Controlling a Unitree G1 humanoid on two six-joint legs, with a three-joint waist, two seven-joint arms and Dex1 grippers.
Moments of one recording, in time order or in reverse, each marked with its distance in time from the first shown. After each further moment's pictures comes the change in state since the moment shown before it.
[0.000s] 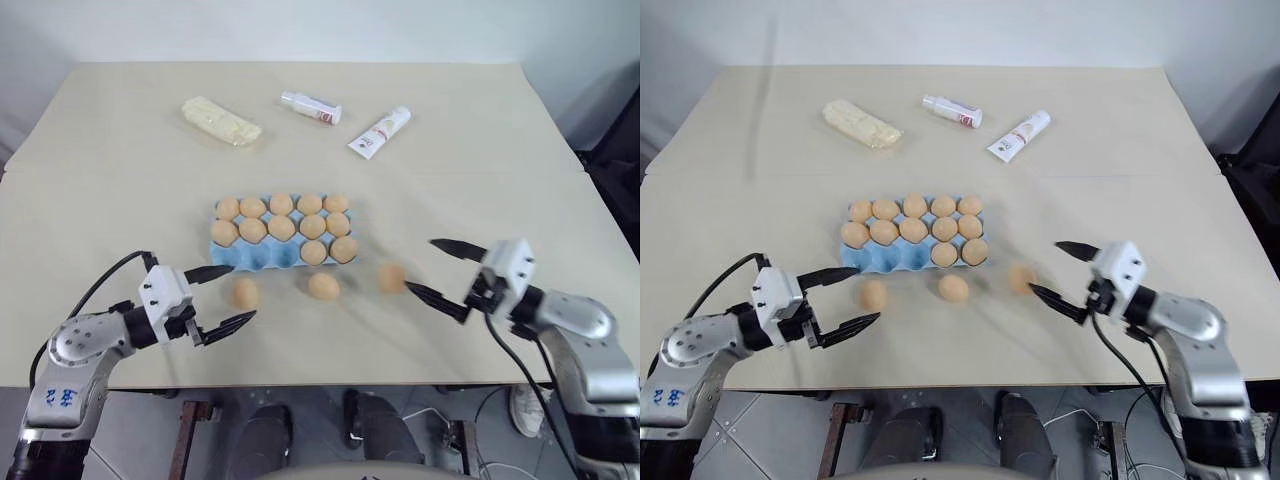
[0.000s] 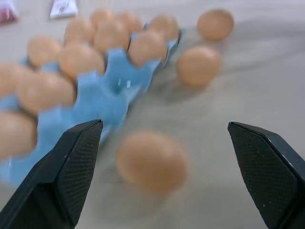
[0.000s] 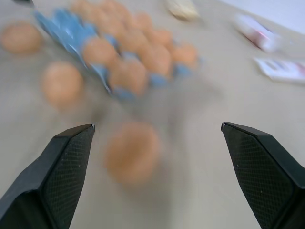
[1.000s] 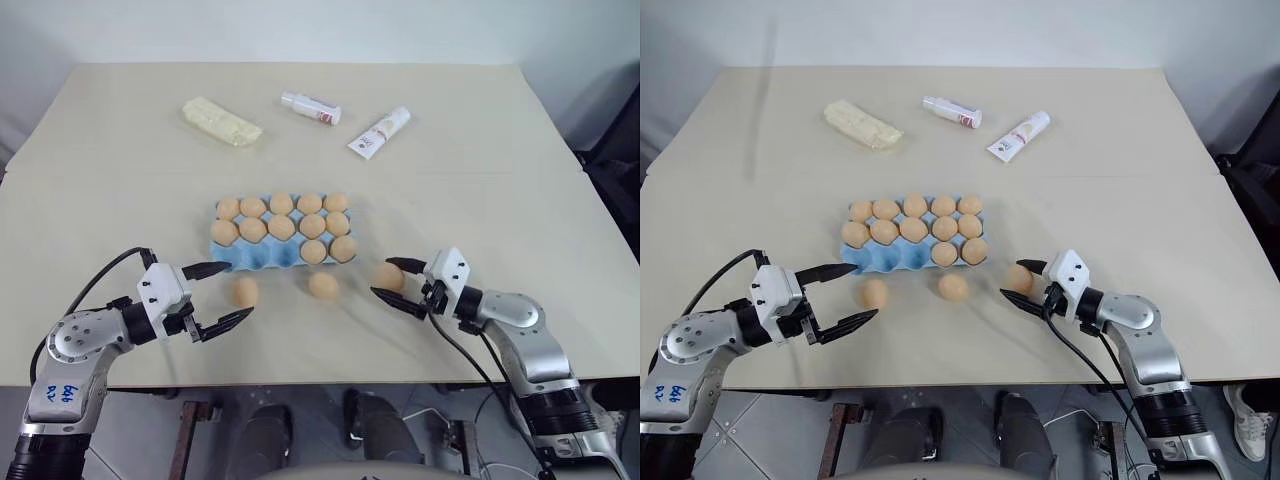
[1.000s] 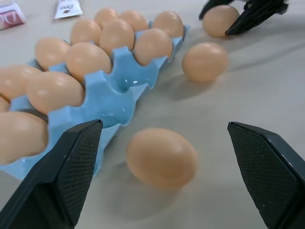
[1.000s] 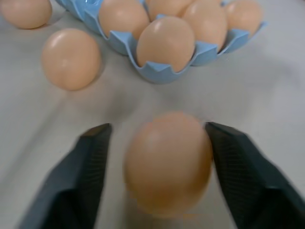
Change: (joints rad) left arm 0.050 0.005 0.042 0.011 0.026 -0.032 0.020; right arm -0.246 0.104 0.319 0.245 -0.101 -0.028 -0.022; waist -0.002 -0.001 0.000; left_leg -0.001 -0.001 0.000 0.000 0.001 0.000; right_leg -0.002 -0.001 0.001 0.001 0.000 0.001
